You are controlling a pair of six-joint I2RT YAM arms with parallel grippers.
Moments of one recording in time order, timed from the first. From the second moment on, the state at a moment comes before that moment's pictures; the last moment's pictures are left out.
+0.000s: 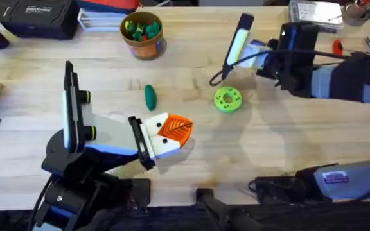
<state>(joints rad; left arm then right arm) -0.32 0.01 0.01 -0.08 0.89 -0.10 0.15 1.60 0.66 0.30 0.26 -1.23</state>
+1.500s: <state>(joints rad) -0.32 0.01 0.01 -0.08 0.89 -0.10 0.38 0.82 0.69 -0.42 0.16 -0.33</state>
